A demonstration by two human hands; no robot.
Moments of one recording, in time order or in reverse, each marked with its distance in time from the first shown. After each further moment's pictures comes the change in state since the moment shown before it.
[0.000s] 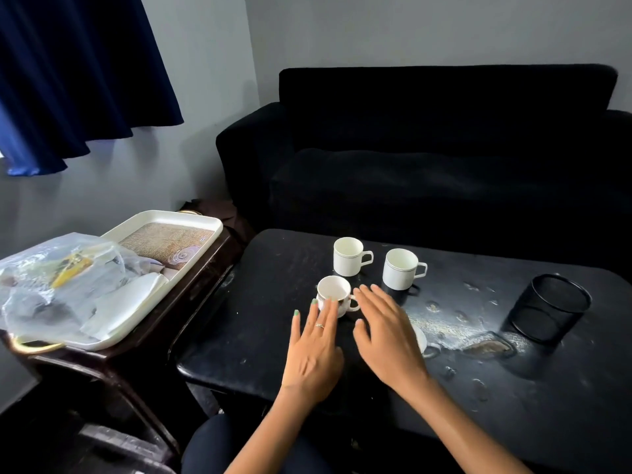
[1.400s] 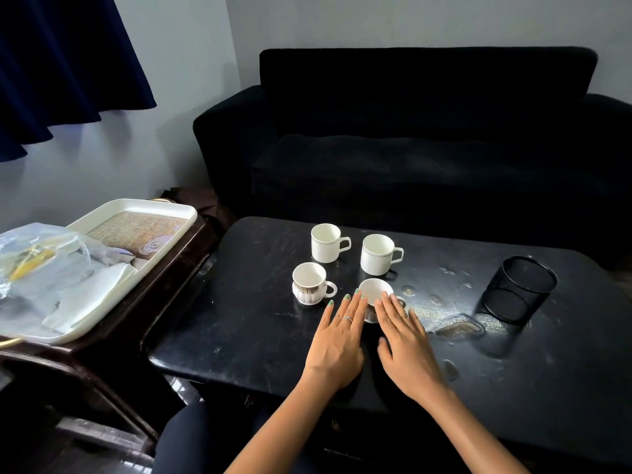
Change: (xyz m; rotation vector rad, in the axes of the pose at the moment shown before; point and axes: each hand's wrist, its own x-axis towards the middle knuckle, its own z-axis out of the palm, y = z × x) left_hand 0.018 0.061 0.034 0.102 -0.092 0.220; right_hand -0.053 0.087 0.013 -0.130 -0.161 0.065
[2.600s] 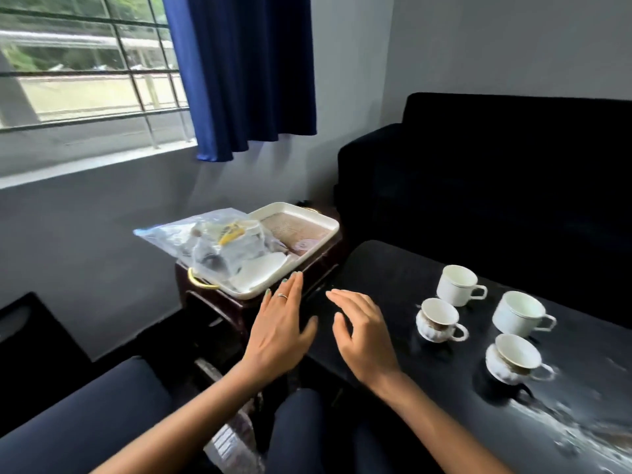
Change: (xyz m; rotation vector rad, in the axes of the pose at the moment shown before) left_hand -0.164 -0.169 -0.119 -0.116 0.438 -0.568; right_hand 0.053 -0.253 -0.020 0.607 0.194 -0.475
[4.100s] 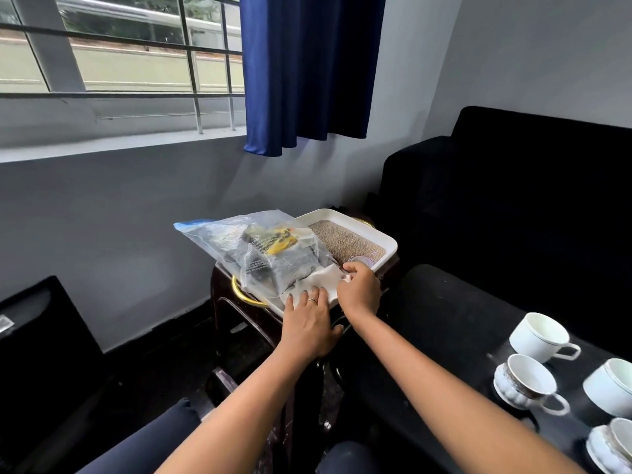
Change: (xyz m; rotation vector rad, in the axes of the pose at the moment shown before) left_hand 0.077 -0.096 0.025 0.214 -0.268 -0.172; right_hand 0.147 -0.007 0.150 0.058 0.019 0.595
